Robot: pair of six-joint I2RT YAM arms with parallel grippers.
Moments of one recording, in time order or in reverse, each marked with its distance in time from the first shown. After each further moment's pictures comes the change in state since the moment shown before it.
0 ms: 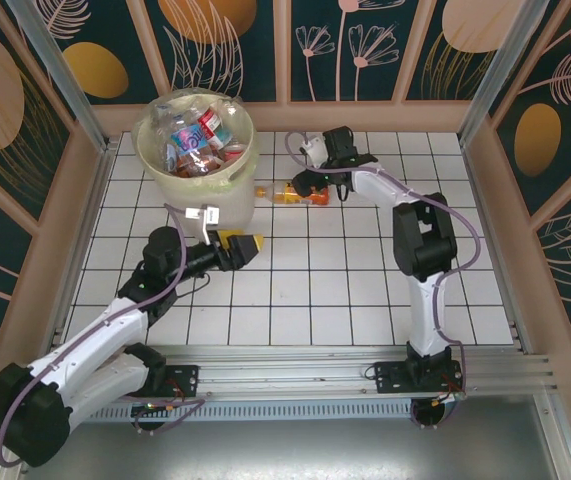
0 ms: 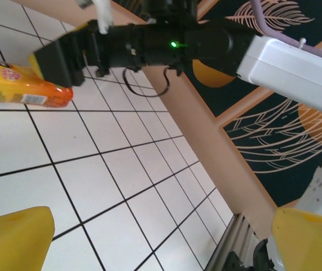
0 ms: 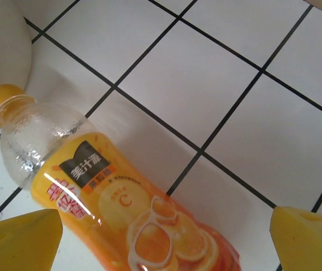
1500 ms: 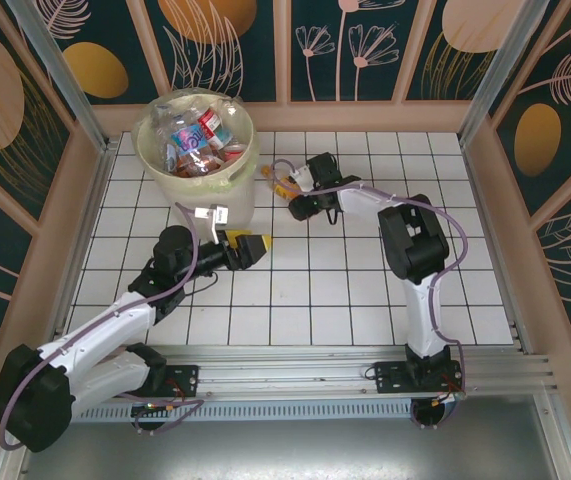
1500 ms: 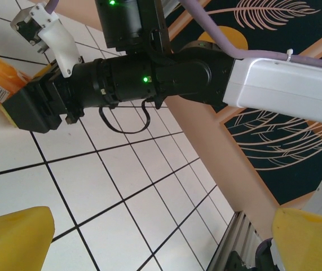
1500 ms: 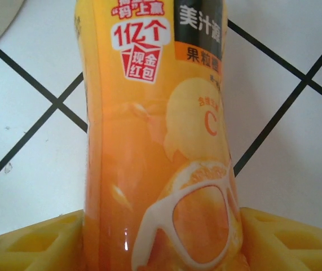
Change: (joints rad) left arm -0.034 0.071 0.000 0.064 -0.031 -0.003; right arm 0.082 -0.011 -0.199 0.075 0.049 0.044
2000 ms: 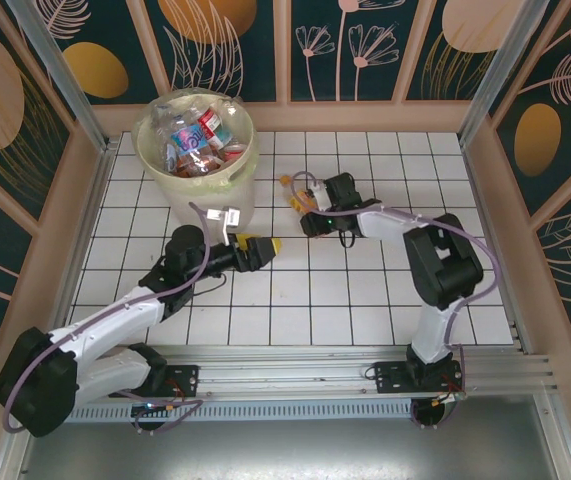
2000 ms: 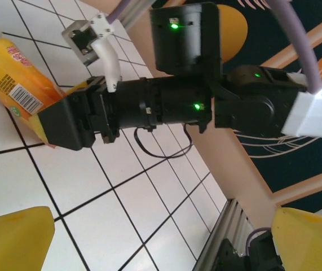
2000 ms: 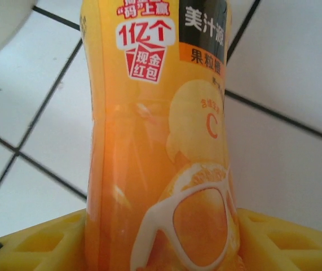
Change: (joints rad) left arm -0.064 0.101 0.021 0.051 0.000 -0.031; right arm 0.000 -0.332 -0.434 0.145 -0.029 0.277
